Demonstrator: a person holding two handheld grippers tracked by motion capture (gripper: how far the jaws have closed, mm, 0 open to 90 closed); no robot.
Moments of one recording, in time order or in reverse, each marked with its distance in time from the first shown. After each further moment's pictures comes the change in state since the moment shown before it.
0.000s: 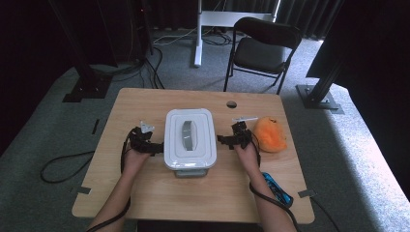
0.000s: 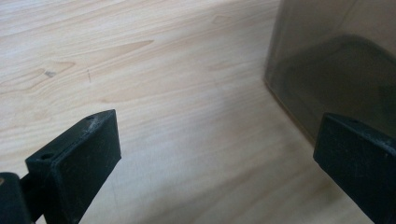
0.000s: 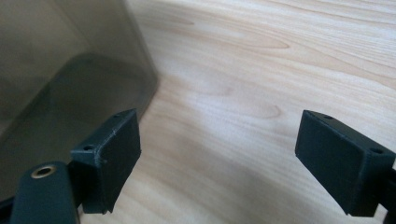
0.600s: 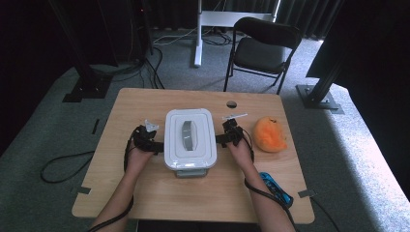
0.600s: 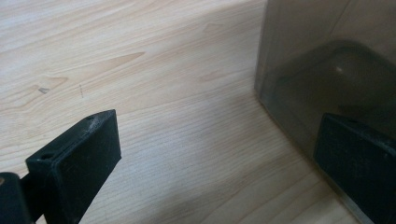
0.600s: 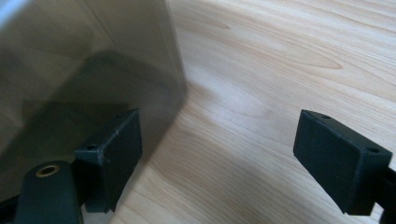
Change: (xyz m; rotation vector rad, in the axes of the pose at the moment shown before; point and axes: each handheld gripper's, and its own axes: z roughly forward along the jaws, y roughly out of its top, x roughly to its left) left arm -0.013 0.007 -0.002 -0.002 0.014 0.042; right arm 0.018 0.015 0.020 0.037 0.067 -0.074
